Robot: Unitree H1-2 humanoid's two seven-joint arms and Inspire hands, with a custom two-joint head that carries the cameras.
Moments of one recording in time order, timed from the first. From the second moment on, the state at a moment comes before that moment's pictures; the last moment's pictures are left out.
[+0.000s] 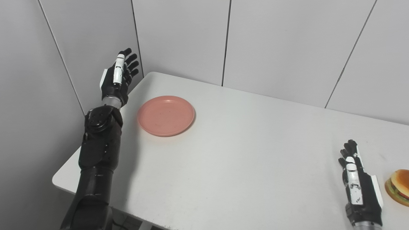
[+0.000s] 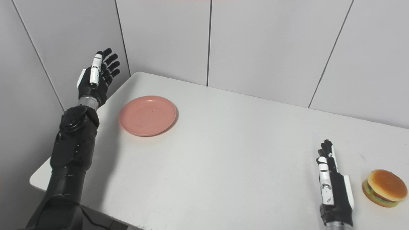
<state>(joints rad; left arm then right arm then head) -0.49 0.37 0.46 0.30 -0.31 0.18 0.02 -0.21 -0.09 0.00 0.19 0.04 -0.17 0.10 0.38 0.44</state>
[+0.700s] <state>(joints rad) -0.47 0.39 0.46 0.49 -0.33 0.13 -0.01 -0.21 -0.09 0.00 0.19 0.04 -0.17 0.10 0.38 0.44</state>
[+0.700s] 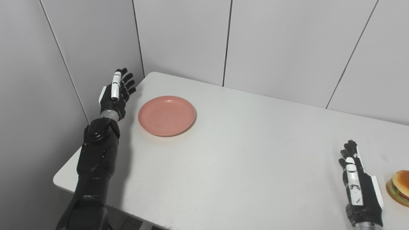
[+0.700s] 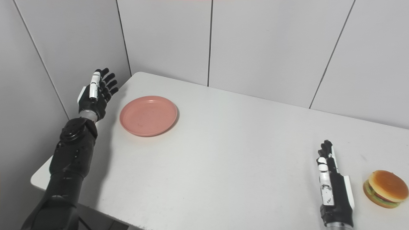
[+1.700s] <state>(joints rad) -0.48 0.40 0.42 0.68 -0.35 0.04 -0.08 -0.20 -0.09 0.00 0.18 0.04 -0.17 0.10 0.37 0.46</state>
